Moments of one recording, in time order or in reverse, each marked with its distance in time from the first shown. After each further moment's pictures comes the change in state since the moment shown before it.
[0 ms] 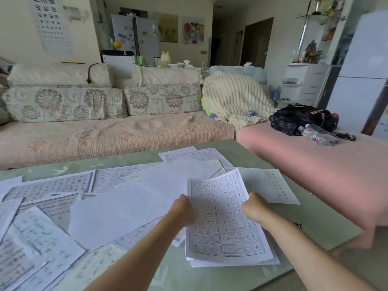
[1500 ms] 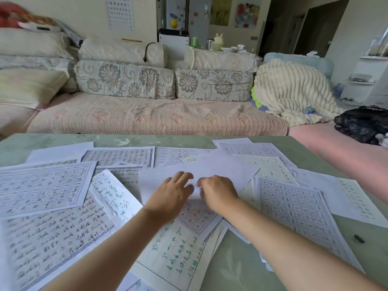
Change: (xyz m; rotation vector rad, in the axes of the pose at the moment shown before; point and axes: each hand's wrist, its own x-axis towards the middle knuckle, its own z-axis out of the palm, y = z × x) left_hand -0.011 -0.197 -0.116 0.690 0.601 0.754; right_hand -0.044 -0.202 0.174 -0.615 0.098 -0.943
